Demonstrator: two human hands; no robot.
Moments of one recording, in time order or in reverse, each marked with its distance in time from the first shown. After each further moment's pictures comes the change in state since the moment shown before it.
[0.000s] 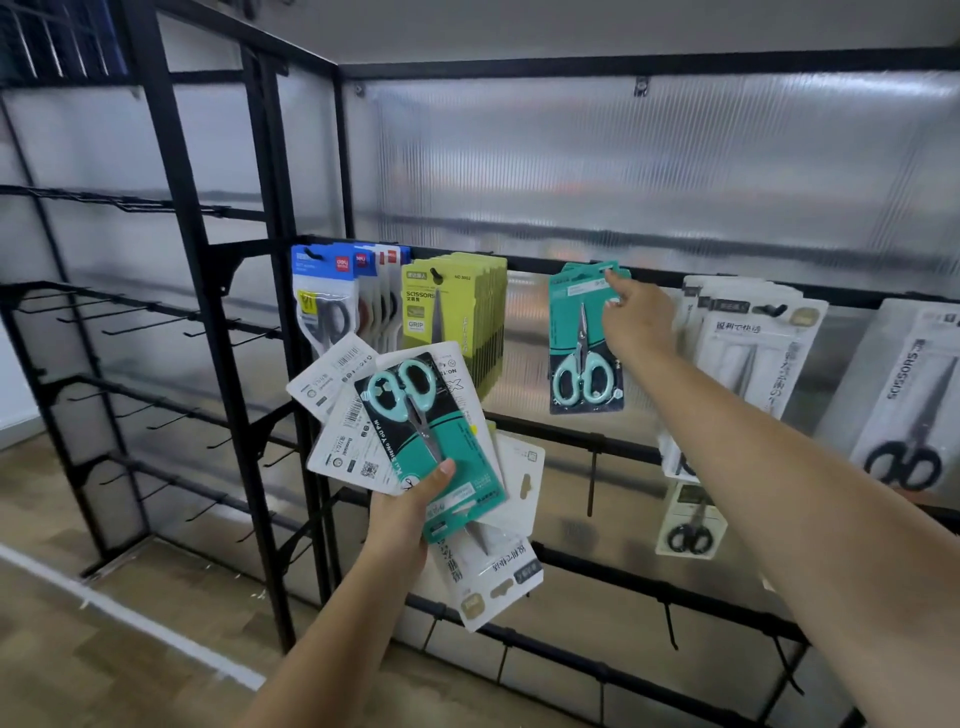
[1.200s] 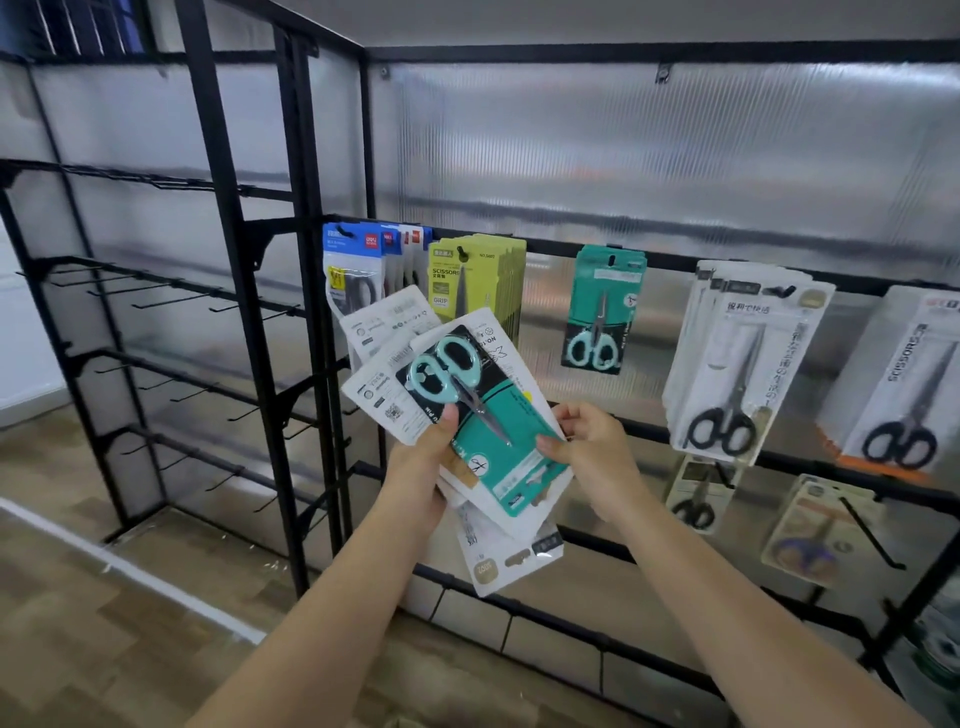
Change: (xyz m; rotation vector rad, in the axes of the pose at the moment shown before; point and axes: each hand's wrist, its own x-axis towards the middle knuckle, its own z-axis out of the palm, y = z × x) left_hand -0.014 0.018 0.003 -0.212 -0.104 0.024; right_hand -0.163 0.015 0.023 0.415 -0.393 0.270
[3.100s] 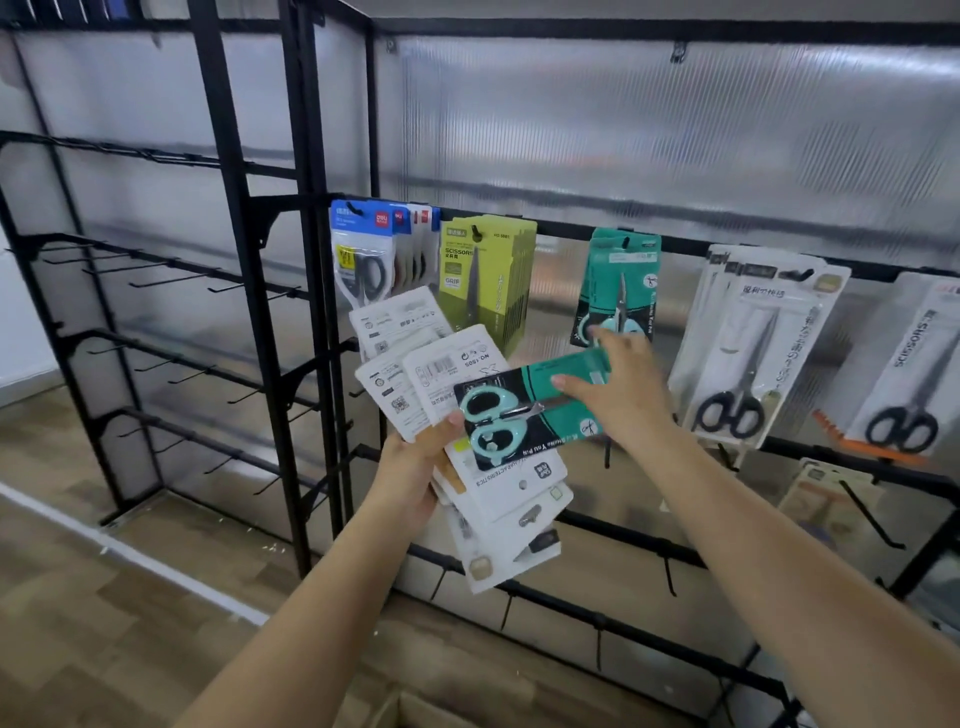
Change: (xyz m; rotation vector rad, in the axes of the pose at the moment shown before) left_hand -0.016 0.011 -0.026 0.171 -0.061 0.003; right_hand 0.022 -0.031 -0.011 -0.853 0.236 -0.235
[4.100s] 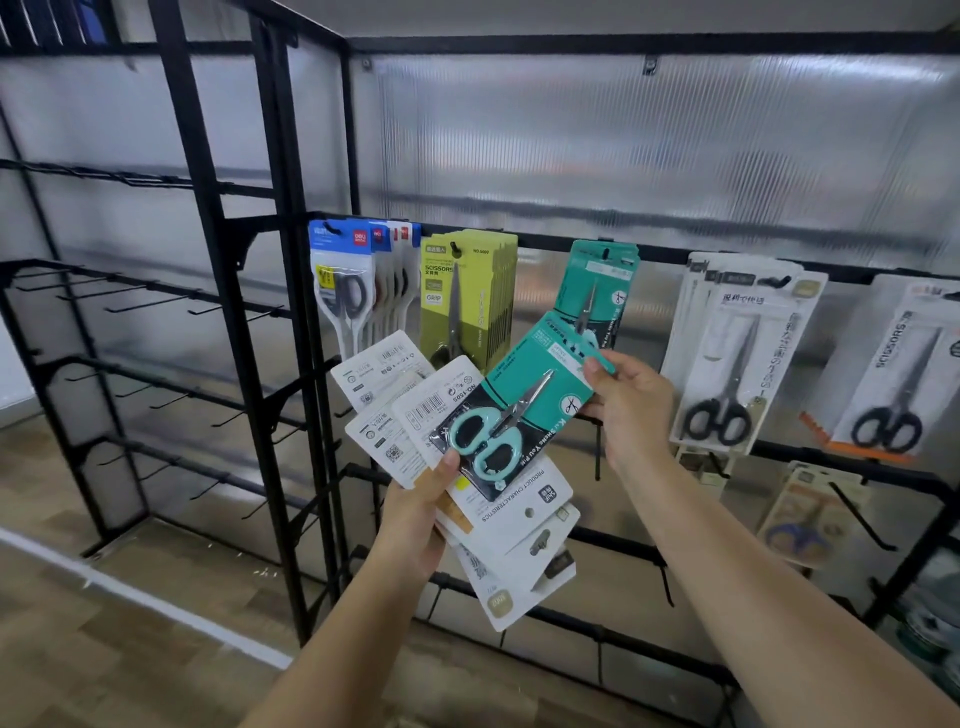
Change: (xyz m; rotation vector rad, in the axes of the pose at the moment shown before) left_hand -0.007 -0.024 0.007 -0.099 0.035 -0.105; right_hand 0.000 0.007 0.012 1.186 0.223 0.278
